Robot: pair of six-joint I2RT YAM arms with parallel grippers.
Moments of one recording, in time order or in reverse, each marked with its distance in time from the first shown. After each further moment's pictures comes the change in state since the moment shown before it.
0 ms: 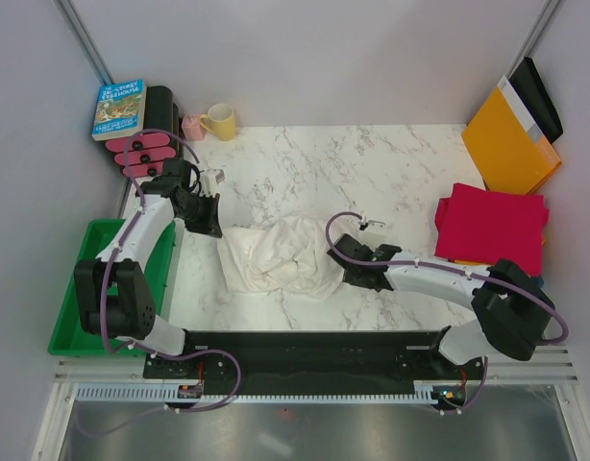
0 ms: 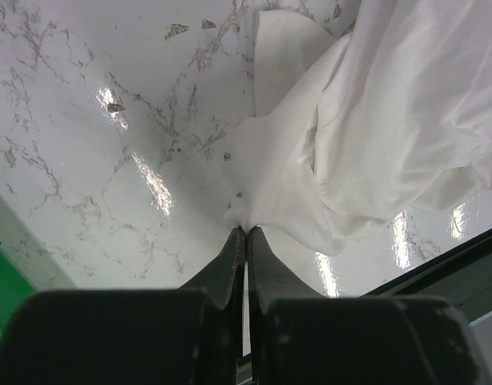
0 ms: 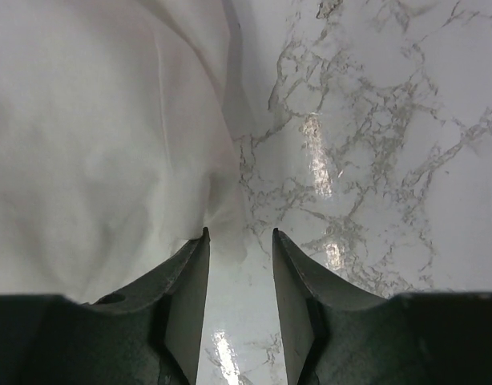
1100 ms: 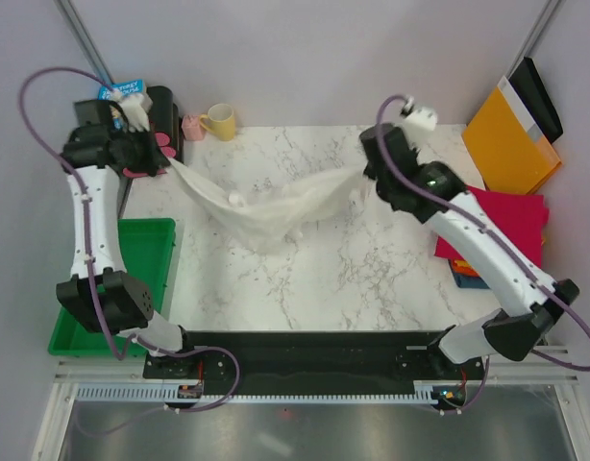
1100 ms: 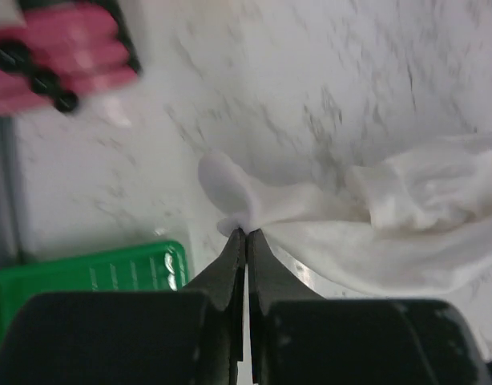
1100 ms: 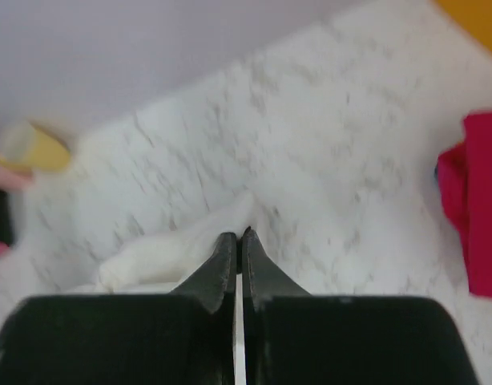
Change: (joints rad) left arm 0.237 0.032 0.467 -0.143 0.041 -0.024; right arm -0.163 -0.014 0.715 -0.295 0.220 -0.214
